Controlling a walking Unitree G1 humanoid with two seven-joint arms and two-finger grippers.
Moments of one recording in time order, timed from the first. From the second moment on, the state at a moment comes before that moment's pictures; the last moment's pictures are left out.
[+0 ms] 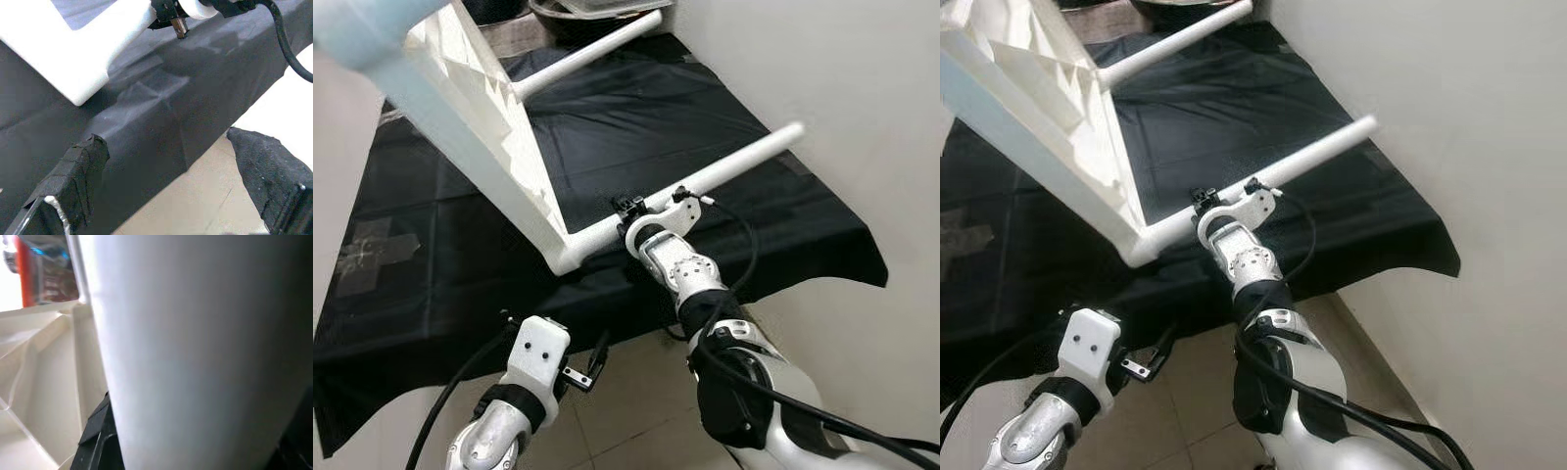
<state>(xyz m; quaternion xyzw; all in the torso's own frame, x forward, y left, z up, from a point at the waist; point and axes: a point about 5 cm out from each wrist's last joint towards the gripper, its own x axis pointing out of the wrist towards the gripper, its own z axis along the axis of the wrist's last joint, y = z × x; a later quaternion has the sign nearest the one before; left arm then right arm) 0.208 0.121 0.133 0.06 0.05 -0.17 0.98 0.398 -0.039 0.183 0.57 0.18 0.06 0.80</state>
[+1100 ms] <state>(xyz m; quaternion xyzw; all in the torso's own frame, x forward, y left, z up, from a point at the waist) 0.213 0.118 0.135 0.07 0.05 -0.17 0.98 0.405 -0.060 0.201 0.60 0.14 -0.10 0.78</state>
